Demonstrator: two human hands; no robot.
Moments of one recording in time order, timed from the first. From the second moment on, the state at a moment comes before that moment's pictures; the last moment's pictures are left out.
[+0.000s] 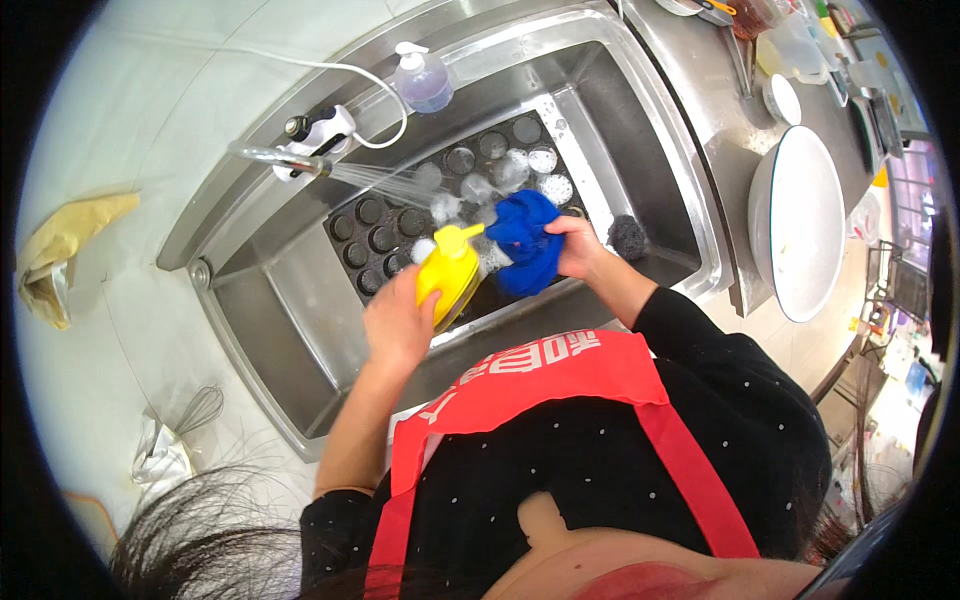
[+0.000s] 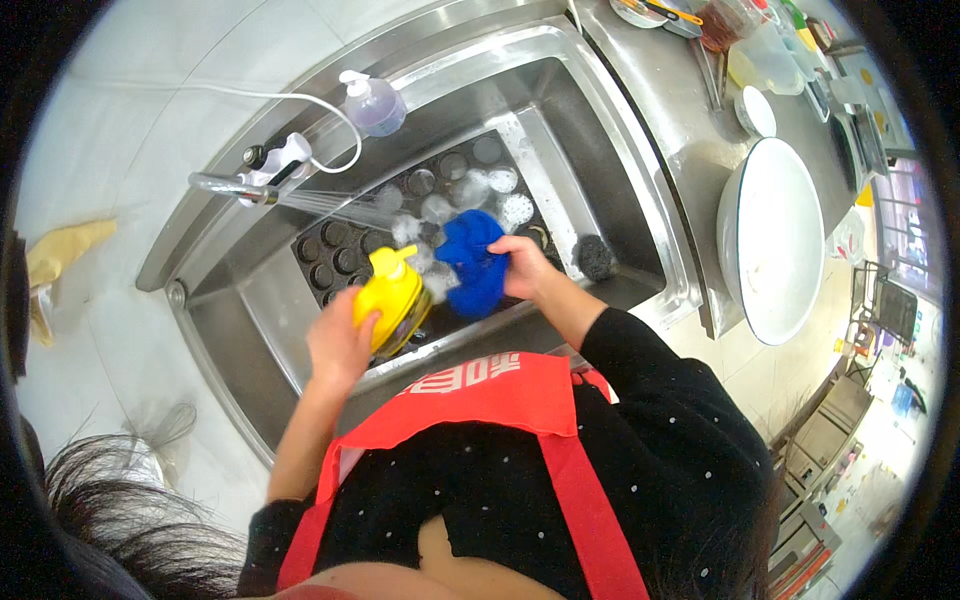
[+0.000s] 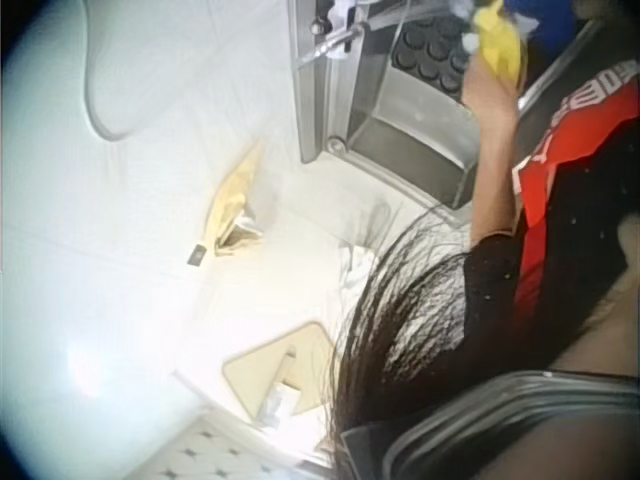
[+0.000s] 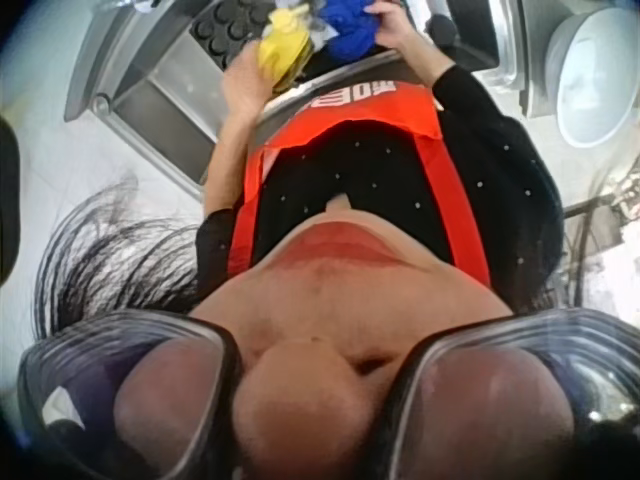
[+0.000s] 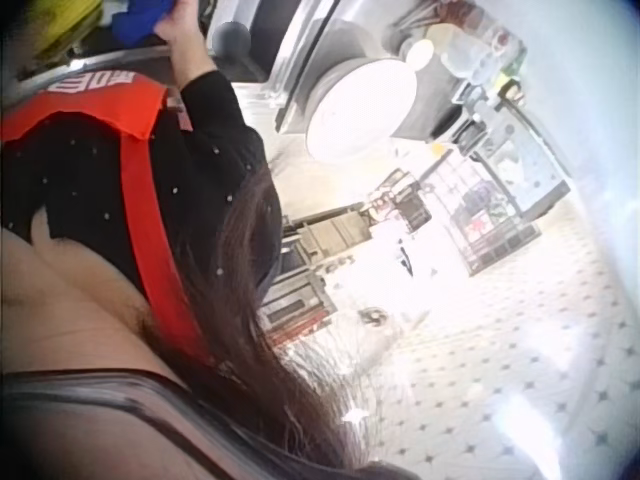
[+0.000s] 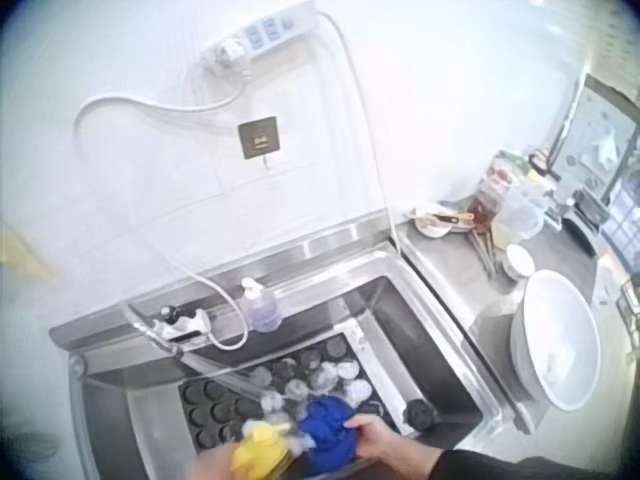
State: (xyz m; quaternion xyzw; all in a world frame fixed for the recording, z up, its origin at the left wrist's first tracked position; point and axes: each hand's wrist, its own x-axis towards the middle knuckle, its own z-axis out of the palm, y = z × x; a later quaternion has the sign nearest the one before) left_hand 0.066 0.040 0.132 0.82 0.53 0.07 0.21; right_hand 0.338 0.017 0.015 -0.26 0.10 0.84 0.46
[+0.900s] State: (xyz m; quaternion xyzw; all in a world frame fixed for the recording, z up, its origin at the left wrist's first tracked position) left_hand 0.286 0.337 0.164 0.94 0.34 0.08 0.06; right_hand 0.345 0.035 -0.007 -0.32 0.09 0.78 0.54
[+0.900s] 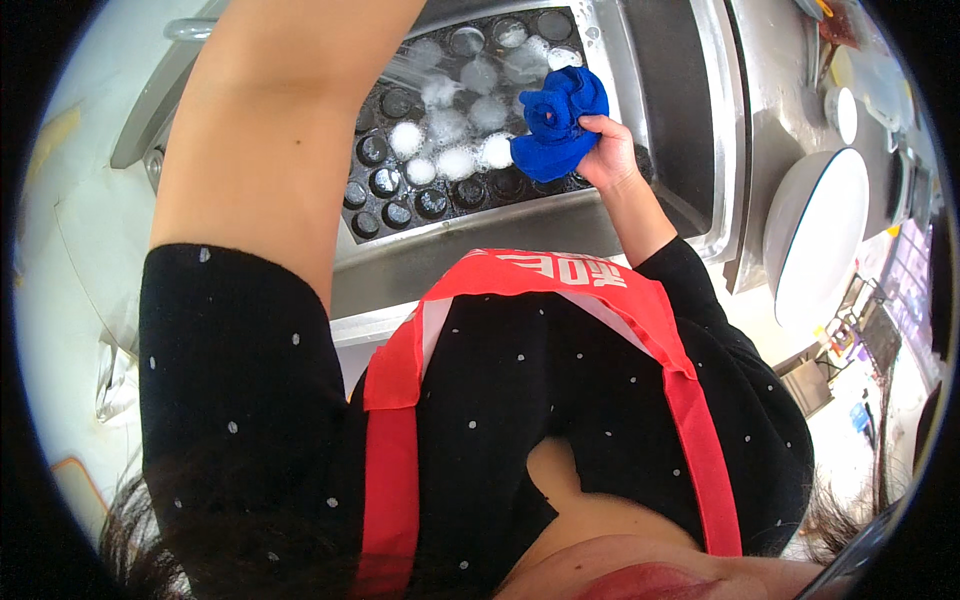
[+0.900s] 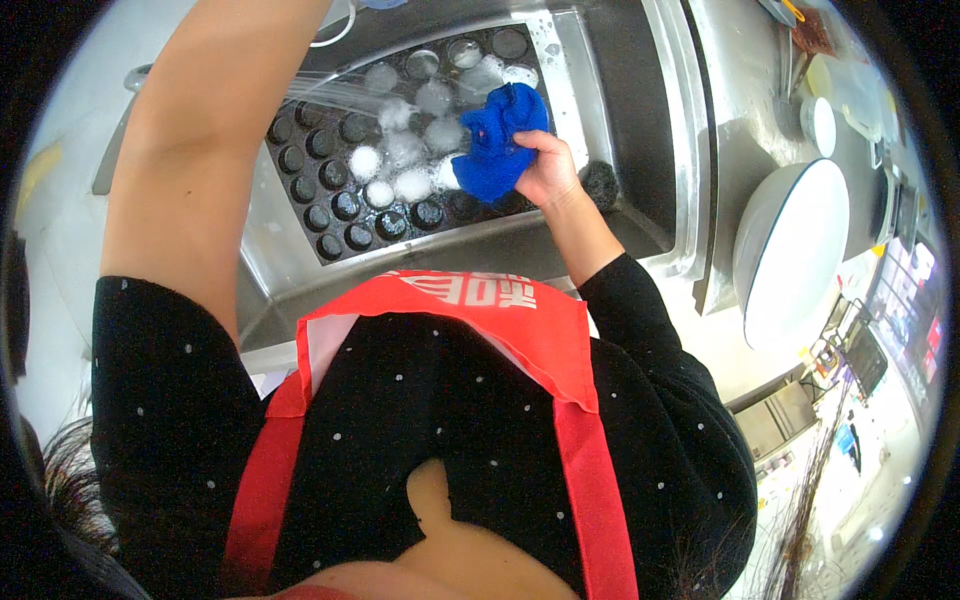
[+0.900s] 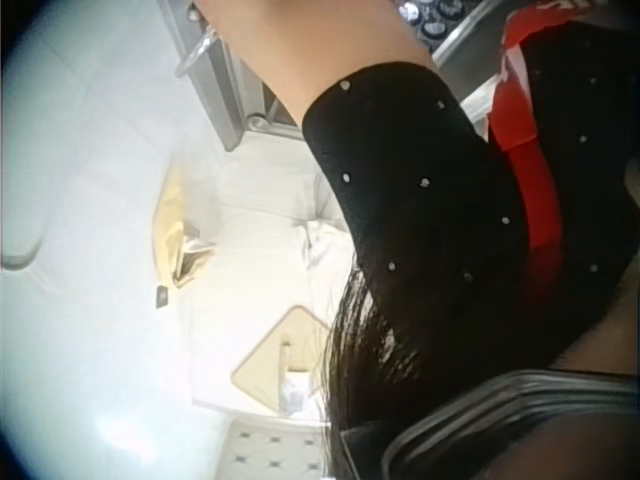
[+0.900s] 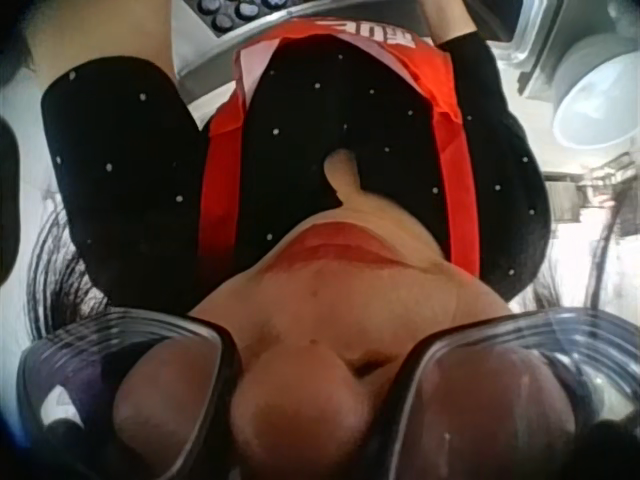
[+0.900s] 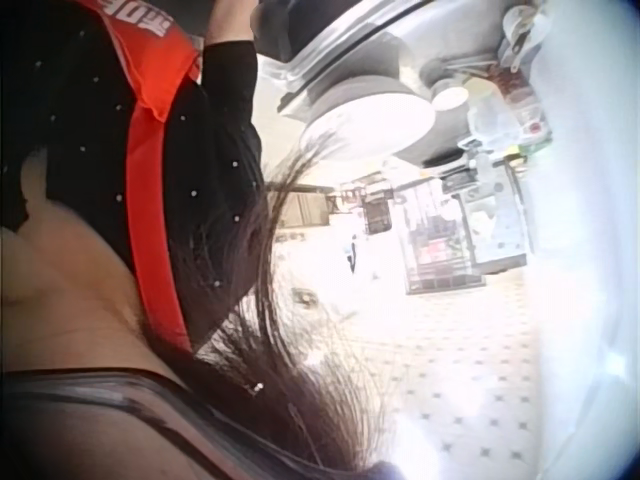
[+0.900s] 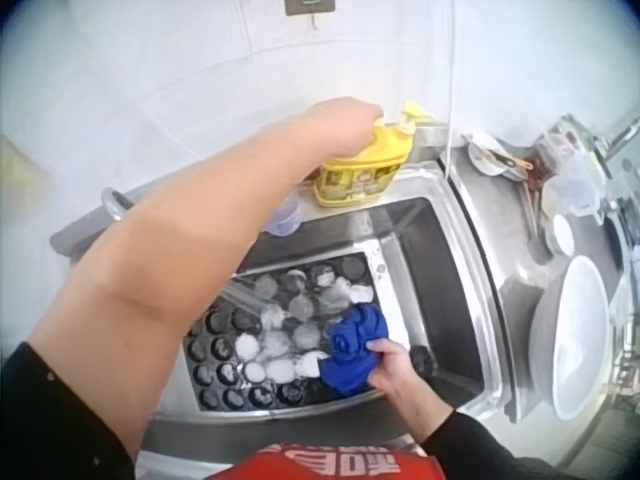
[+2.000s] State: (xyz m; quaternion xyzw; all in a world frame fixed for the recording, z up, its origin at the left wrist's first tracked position) left_hand 0.060 0.153 -0.053 -0.09 0.40 0.64 0.65; right_hand 0.171 0.172 -0.034 -0.30 -0.03 0.82 0.49
